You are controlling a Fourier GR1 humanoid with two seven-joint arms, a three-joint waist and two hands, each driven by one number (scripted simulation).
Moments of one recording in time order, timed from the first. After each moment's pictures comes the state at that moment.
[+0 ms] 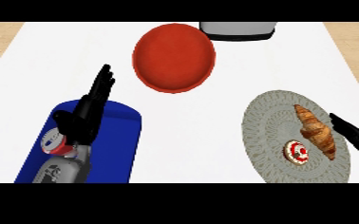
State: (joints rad) left arm -0.15 0.19 -0.19 -1.52 0.09 0.21 0.05; right arm 0.32 -0.56 -0.16 -1.91 -0.07 0.45 0.01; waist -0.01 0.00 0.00
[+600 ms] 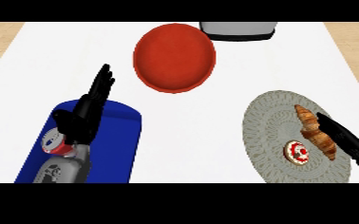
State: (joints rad) left arm -0.14 0.16 -0.14 -1.52 0.05 0.15 0.06; right arm 0.26 -0.42 -0.18 -1.86 -0.05 0.54 0.05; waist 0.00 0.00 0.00
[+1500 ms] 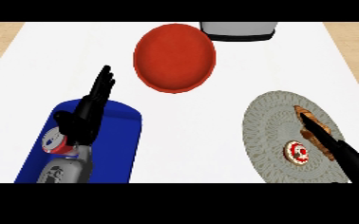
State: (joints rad) left arm -0.13 0.11 -0.10 -1.52 0.00 0.12 0.06; right arm 0.19 -0.32 -0.16 -1.61 0.30 0.46 -0.13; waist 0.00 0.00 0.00
